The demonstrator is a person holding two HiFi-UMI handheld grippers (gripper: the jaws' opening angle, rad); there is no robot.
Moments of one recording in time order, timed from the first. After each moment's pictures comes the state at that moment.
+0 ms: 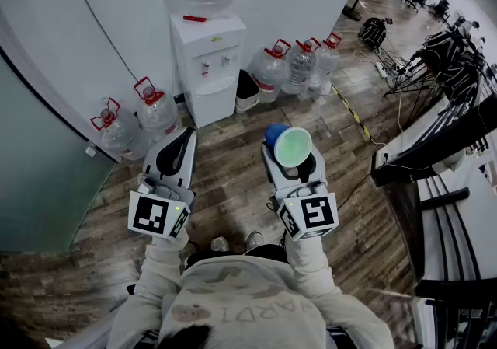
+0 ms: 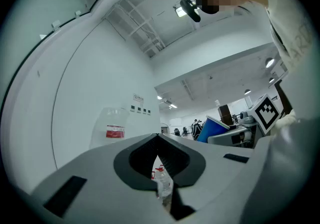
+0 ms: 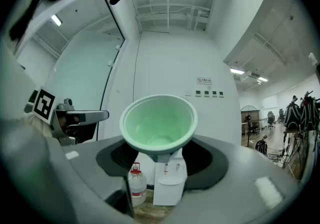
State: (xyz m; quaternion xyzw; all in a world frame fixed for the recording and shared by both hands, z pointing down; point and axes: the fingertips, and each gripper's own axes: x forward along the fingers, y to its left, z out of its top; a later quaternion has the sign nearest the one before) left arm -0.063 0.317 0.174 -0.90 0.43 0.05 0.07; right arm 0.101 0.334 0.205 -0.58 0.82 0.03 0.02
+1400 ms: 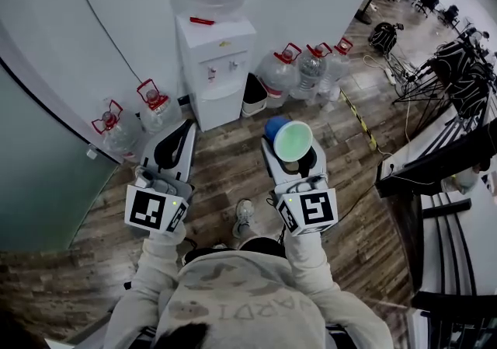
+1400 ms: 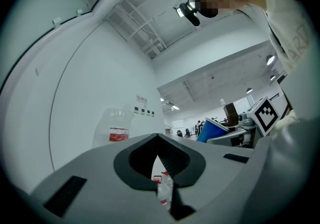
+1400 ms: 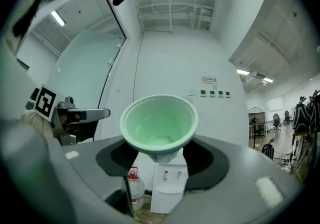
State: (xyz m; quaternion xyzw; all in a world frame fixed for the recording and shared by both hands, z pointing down) left arm -0.068 0.235 0.174 -0.89 0.44 0.06 0.09; right arm 0.093 0.244 0.208 -0.55 0.83 0.05 0.02
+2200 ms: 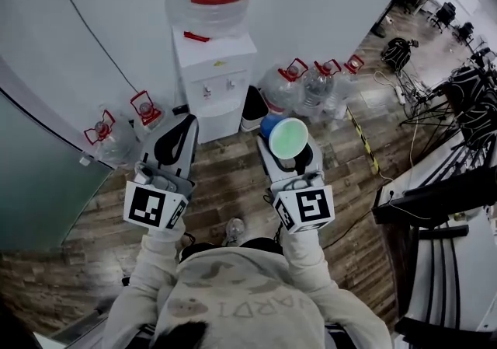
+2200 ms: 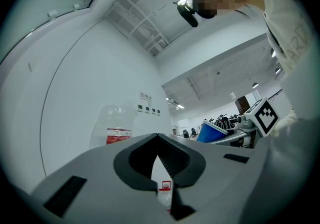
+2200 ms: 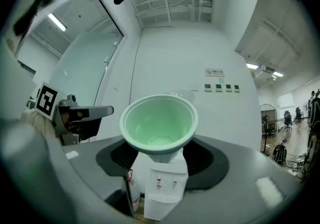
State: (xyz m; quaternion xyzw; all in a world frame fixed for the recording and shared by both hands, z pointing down) left arm -0.009 0.098 0.169 -0.87 0.47 0.06 0.10; right arm 0.140 0.093 0.210 -0.51 0.86 0.04 0.02
